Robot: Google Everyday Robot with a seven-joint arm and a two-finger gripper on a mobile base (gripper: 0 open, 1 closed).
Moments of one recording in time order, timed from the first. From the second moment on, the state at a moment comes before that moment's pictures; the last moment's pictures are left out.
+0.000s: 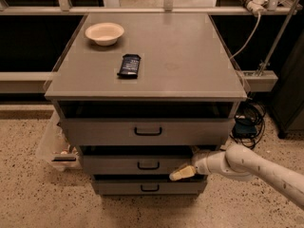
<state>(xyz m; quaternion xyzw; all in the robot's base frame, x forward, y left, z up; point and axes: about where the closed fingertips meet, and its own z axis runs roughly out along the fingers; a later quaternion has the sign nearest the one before) 0.586 -0.139 0.442 -0.40 0.79 0.27 0.38</state>
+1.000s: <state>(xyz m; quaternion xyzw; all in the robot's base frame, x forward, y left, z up) 0.573 -0.136 0.435 -0.44 0.80 0.26 0.33</state>
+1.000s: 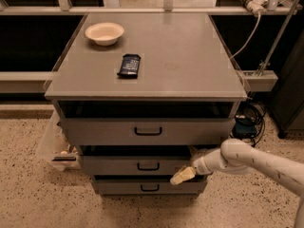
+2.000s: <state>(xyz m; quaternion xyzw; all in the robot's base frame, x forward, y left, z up) 0.465 -0.125 0.438 -0.51 0.81 0.27 0.13</state>
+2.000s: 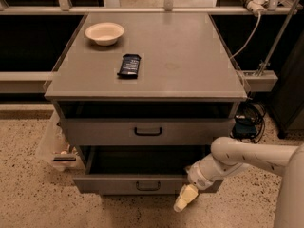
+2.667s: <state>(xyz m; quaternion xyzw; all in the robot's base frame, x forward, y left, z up) 0.411 -0.087 0.461 -0.43 0.76 0.44 0.19</state>
